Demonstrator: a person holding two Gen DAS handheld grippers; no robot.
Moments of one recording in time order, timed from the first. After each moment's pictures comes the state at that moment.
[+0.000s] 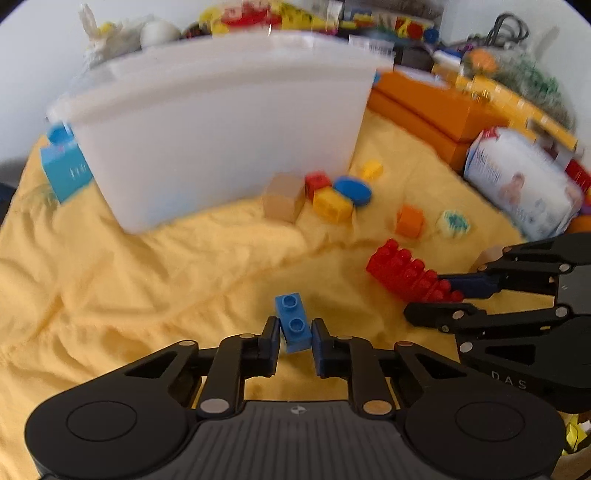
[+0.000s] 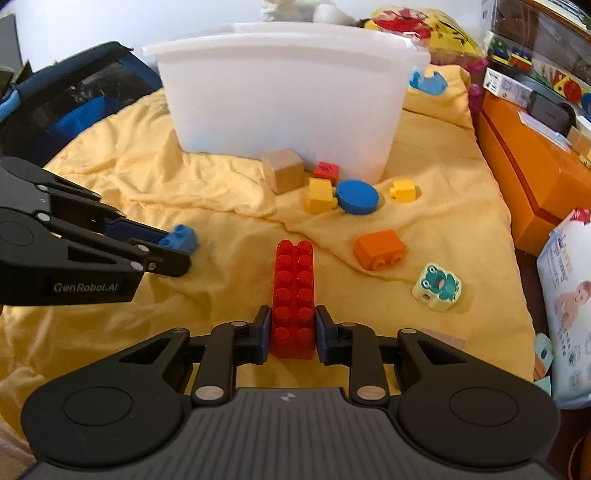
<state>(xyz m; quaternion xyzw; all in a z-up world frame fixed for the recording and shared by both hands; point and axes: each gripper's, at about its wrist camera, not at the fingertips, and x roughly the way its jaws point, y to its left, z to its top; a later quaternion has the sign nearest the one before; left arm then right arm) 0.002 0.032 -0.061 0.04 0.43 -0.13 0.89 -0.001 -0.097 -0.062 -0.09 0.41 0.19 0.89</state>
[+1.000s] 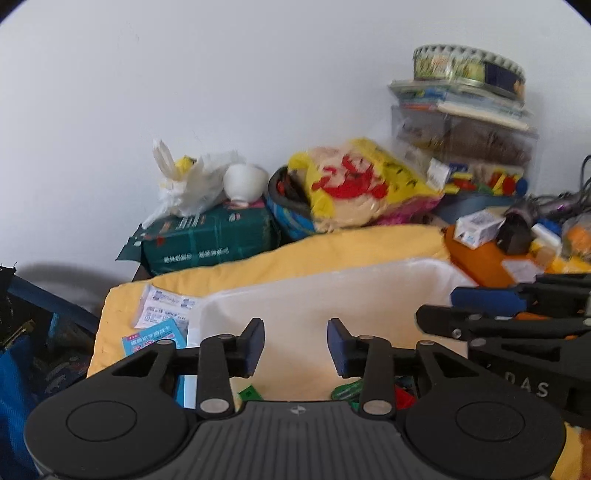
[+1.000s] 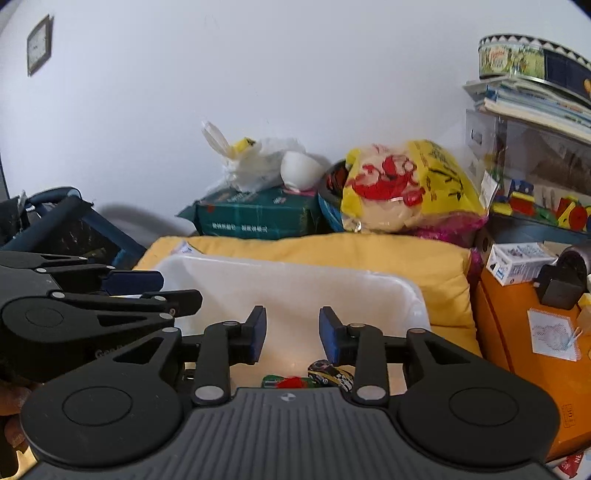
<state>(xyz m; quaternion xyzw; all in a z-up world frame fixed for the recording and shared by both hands) 0.132 0.073 0.060 0.03 0.27 -0.03 0.96 0.136 -0.059 0.058 -0.02 0.26 0.16 0.95</state>
